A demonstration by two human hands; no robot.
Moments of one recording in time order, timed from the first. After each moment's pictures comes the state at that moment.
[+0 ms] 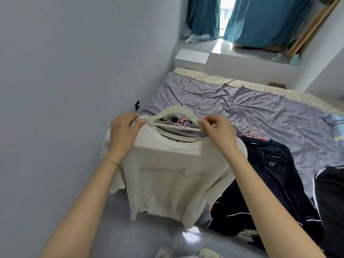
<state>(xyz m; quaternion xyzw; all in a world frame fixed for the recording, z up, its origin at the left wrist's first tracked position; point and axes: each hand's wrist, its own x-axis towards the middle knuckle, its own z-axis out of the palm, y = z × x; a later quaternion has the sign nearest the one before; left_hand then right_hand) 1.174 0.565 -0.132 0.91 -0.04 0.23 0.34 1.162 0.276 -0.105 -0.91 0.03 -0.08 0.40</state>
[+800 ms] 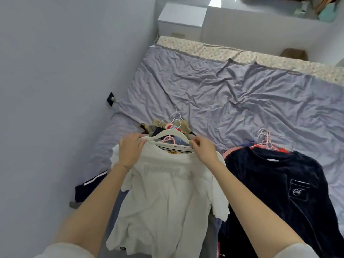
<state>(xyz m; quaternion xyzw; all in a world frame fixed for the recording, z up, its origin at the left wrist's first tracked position) 1.539 0.490 -0.388 0.97 0.01 -0.02 0.23 1.513 0.216 -0.373 -0.91 0.12 0.12 0.37</state>
